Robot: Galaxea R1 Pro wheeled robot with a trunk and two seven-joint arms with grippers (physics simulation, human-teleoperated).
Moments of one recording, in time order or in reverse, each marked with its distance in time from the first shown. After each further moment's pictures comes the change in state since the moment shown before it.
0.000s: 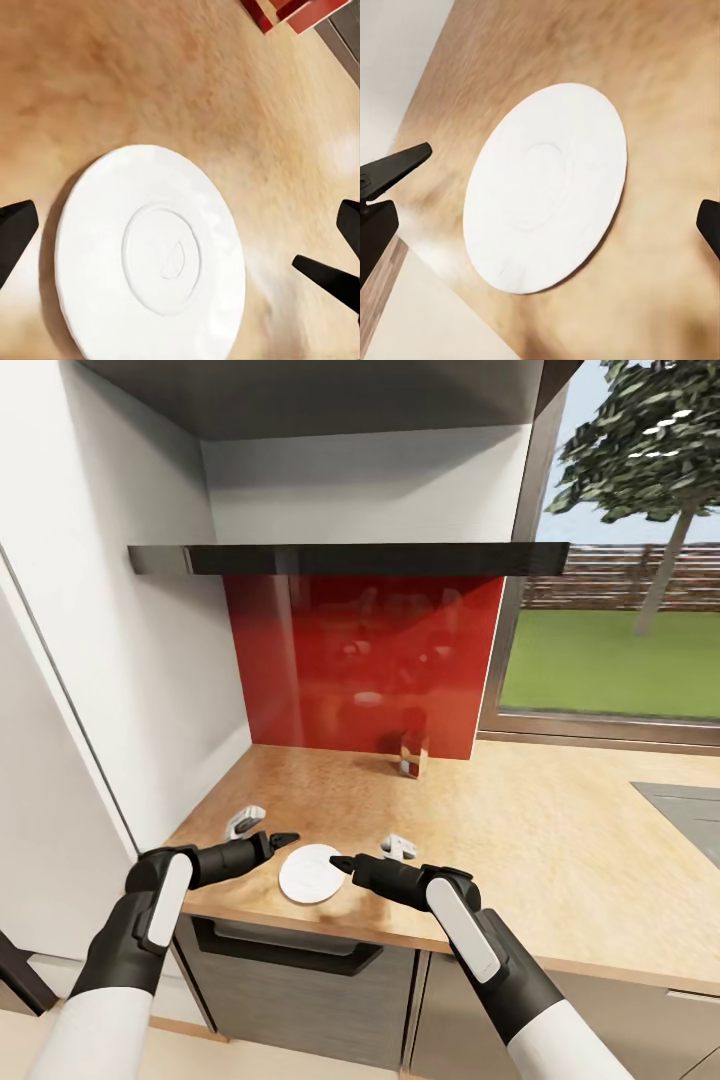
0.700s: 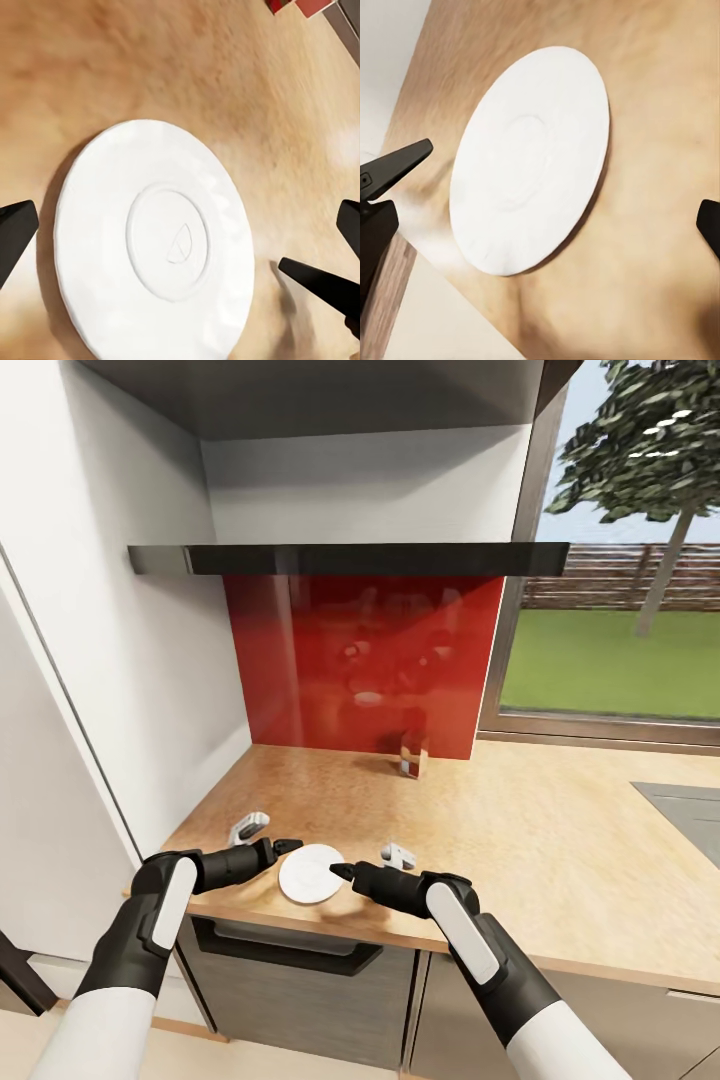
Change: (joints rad) left arm 0.000 -0.001 -0.009 0.039 0.001 0.000 0.000; right arm 0.000 0.000 0.002 0.058 -0.054 -0.001 0.001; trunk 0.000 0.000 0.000
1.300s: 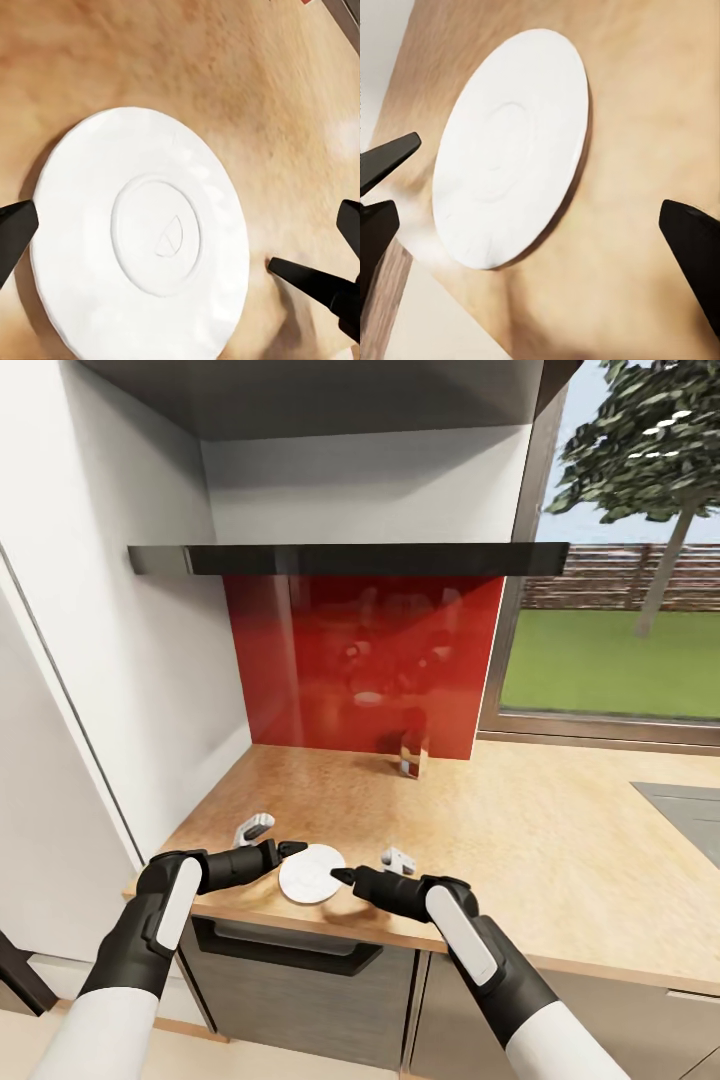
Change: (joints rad) left arm 0.000 -0.001 -0.029 0.003 0.002 0.000 0.000; right arm -0.001 0.002 -0.001 0.034 0.000 -0.005 0.005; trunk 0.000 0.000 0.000
